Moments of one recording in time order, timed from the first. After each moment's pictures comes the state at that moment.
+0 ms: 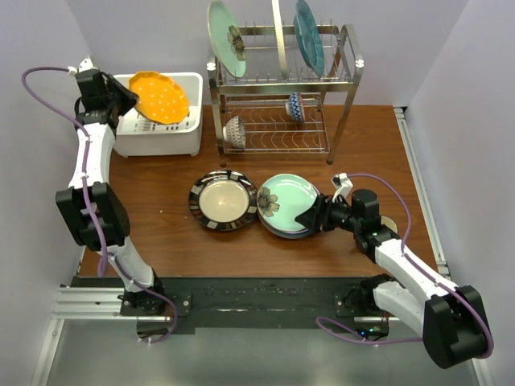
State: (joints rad) left arm 0.24 1.80 1.71 -0.27 0.13 -0.57; right arm 0.30 0.96 0.37 0.10 -0.51 0.49
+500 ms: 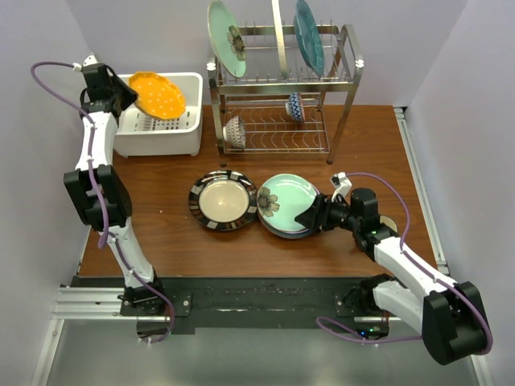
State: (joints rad) left arm 0.24 2.03 1.94 -0.33 0.08 -0.56; right arm 0.30 0.99 0.38 0.10 -0.52 0.48
